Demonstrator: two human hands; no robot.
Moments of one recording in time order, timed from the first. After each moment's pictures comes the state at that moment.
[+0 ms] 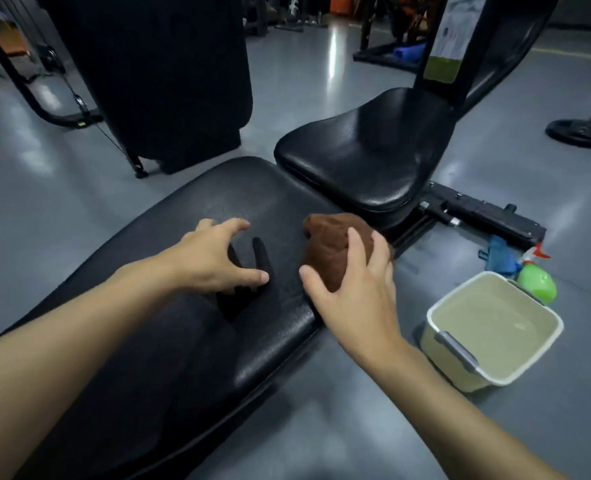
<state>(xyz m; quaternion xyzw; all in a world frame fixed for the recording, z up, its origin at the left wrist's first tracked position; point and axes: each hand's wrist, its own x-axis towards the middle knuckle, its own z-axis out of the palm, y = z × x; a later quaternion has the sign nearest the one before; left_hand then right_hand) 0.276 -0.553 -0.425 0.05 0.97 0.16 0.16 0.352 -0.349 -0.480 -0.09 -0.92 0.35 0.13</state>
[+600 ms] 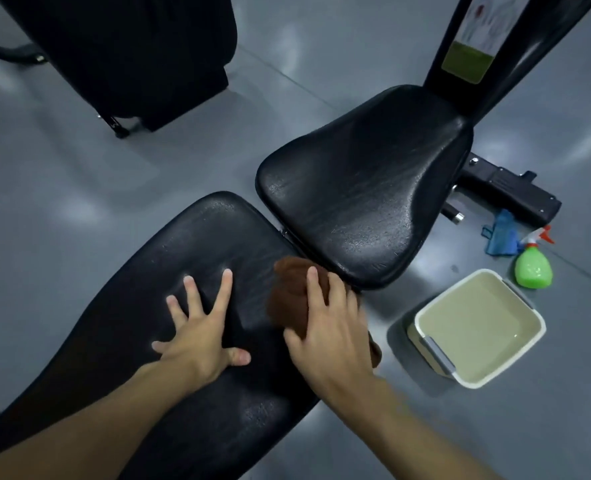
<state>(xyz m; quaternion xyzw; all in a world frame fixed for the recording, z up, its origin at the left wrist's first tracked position) 0.241 -0.522 -0.419 -0.08 0.92 0.17 0.33 0.273 -0.338 -0.410 -0.06 -0.97 0.20 -0.12</state>
